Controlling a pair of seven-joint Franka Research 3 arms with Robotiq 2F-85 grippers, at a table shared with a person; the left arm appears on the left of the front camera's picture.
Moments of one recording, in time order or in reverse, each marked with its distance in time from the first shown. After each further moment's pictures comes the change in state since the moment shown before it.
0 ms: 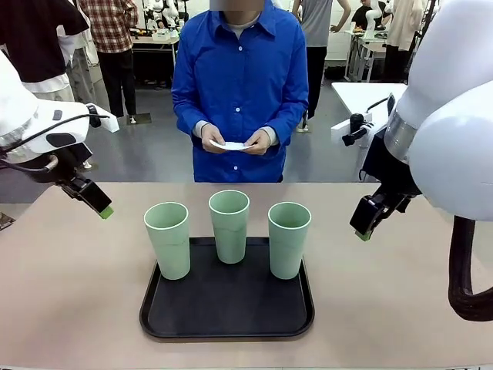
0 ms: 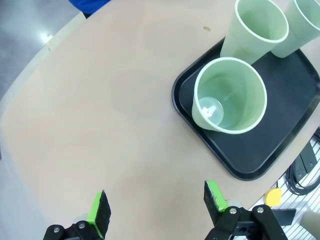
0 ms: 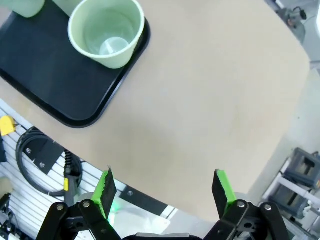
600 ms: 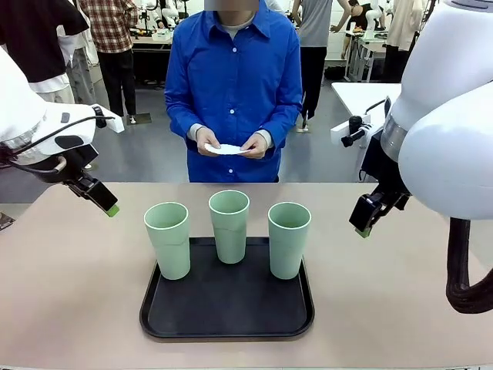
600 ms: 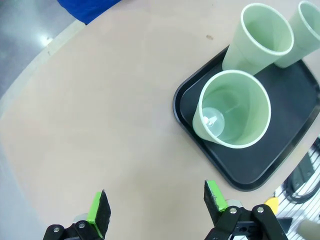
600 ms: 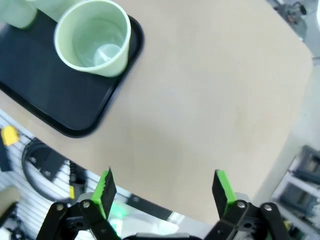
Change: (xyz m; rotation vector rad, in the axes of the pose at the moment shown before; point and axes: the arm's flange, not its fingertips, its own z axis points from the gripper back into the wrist) left arm 0.005 0.008 -0.008 -0.031 -0.033 0.038; right arm 0.006 -0.015 -0.009 0.050 -0.012 -0.067
